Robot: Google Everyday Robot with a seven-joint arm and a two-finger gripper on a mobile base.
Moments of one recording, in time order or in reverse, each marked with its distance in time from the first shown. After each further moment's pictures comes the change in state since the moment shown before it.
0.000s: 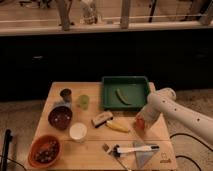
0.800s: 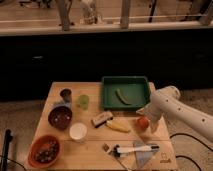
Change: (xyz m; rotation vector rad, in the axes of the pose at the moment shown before) arm 0.012 0.002 -0.017 0.020 0.028 0.039
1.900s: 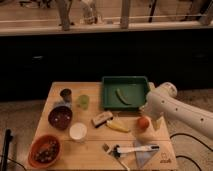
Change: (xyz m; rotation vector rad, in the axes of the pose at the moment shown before) arm 0.017 -0.002 -0.026 -0.018 0.191 0.041
